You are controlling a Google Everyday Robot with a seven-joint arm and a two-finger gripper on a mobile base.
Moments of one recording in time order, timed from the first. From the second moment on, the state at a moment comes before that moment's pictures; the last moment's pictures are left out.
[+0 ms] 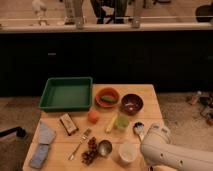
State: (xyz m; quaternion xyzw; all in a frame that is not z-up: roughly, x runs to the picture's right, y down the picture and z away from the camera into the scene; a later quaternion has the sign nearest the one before) arm 0.229 0.355 0.688 -0.29 -0.22 -0.75 0.54
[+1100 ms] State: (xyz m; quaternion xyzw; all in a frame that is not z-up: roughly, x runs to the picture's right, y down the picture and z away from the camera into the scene) arm 0.226 0.367 0.703 -0.30 -0.25 -0.75 0.53
